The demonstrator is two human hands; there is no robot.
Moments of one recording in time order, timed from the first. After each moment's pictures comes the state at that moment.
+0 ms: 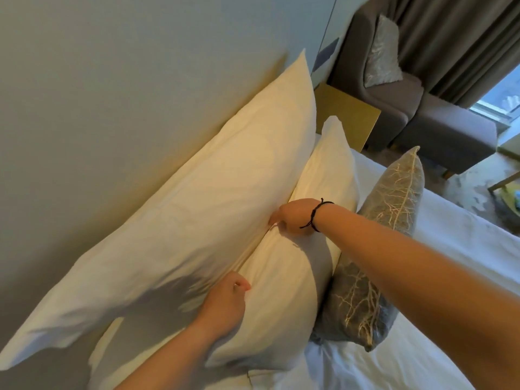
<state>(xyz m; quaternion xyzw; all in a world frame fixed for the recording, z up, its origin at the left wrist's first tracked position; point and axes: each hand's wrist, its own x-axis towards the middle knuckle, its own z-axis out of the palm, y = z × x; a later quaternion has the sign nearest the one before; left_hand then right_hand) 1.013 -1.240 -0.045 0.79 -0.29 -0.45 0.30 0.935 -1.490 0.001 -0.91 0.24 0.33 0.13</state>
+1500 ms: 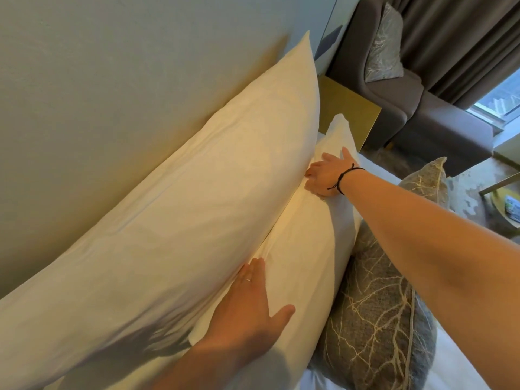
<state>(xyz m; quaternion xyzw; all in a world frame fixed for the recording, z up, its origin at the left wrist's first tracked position) 0.992 -1.311 -0.059 0.76 -0.49 -0.40 0.17 0.919 -1.657 -0.026 -0.86 0.37 0.35 -0.08</state>
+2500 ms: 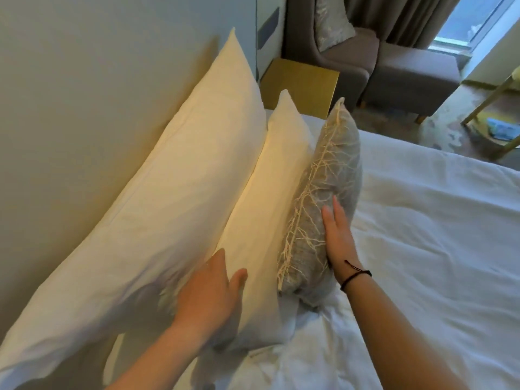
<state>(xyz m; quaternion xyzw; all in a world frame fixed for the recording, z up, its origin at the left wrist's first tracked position) 0.990 -1.253 -0.012 0.80 -0.54 -0.24 0.12 0.772 -1.393 -0.039 -0.53 0.64 -0.32 0.46</state>
